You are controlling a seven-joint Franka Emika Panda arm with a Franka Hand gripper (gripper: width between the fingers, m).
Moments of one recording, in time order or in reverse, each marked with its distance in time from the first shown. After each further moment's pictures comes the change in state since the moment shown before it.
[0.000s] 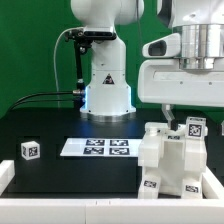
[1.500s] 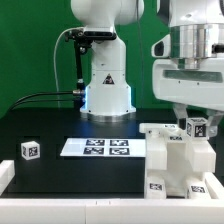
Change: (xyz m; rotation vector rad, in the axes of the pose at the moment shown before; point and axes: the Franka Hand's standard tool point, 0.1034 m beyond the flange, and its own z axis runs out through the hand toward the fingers) arm 0.001 -0.004 -0.001 0.002 -0.037 0.382
